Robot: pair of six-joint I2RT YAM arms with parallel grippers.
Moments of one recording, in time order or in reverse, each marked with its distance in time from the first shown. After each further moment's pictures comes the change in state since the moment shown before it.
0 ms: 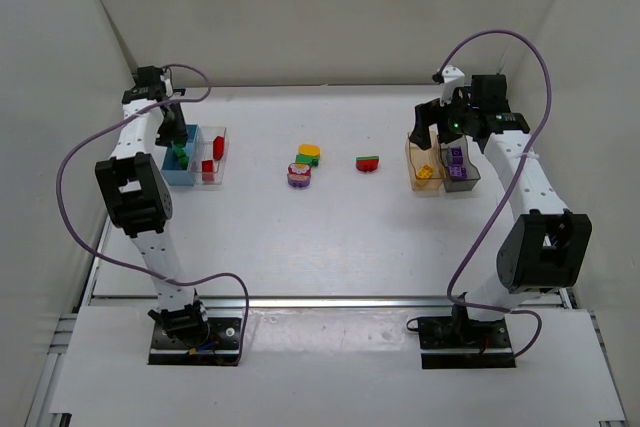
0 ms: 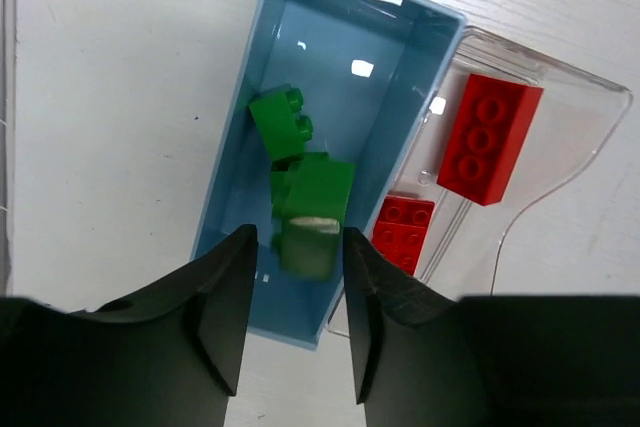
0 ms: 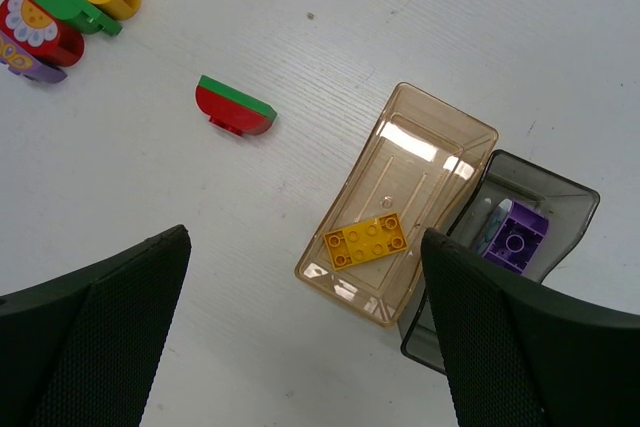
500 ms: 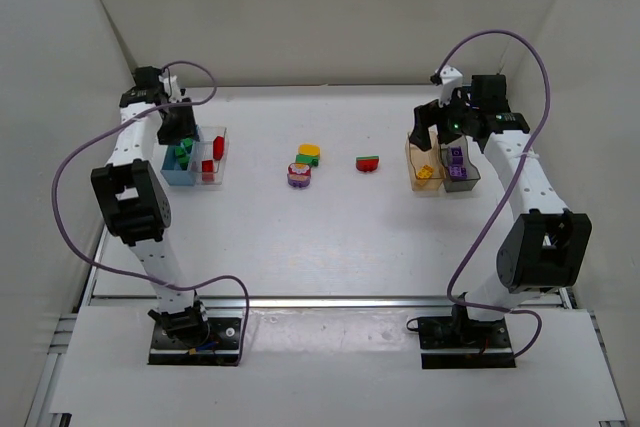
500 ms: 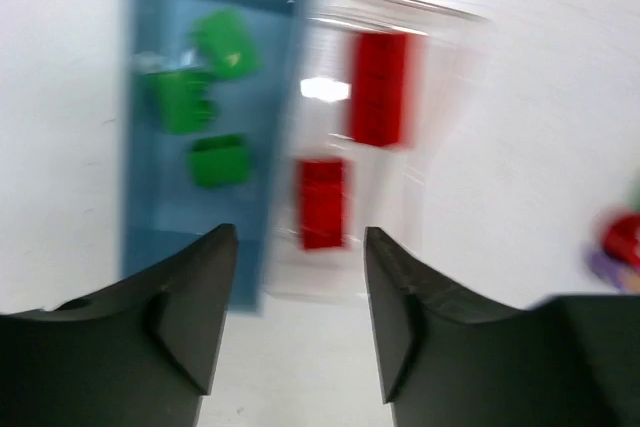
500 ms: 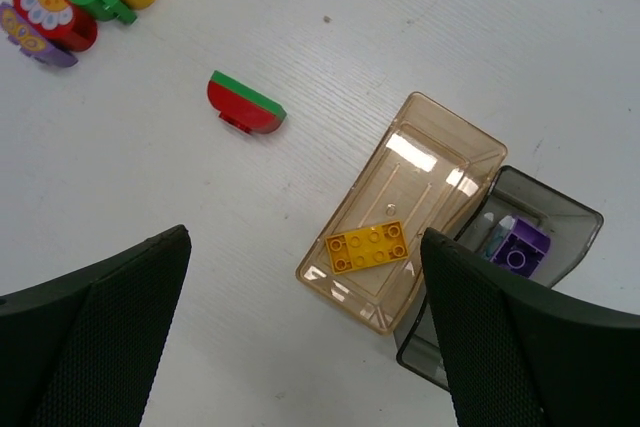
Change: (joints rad) left arm -0.005 -0.066 -0.075 0.037 0.174 0.045; right arm 0.000 0.003 0.000 -0.002 -0.024 -0.040
